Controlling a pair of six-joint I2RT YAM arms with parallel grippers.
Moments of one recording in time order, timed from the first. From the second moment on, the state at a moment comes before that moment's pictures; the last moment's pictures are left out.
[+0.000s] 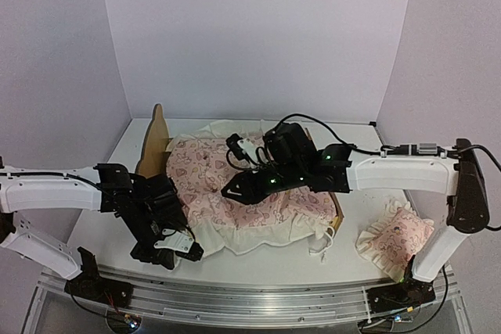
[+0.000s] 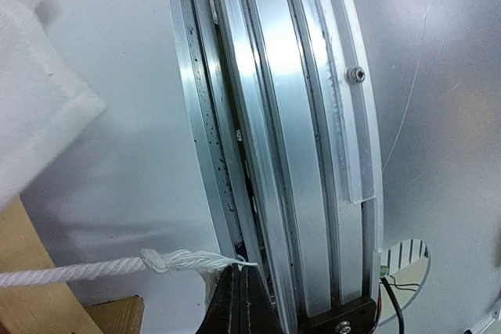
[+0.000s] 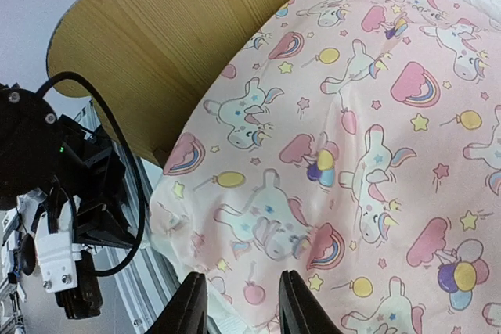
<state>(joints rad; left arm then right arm) -1.03 1.27 0.83 -0.99 0.37 0.72 1.05 1.69 1.30 -0.21 -0.22 0.37</state>
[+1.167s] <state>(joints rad) -1.14 1.22 0.76 -0.89 0.26 0.82 1.14 1.59 1.17 -0.34 0.05 0.45</state>
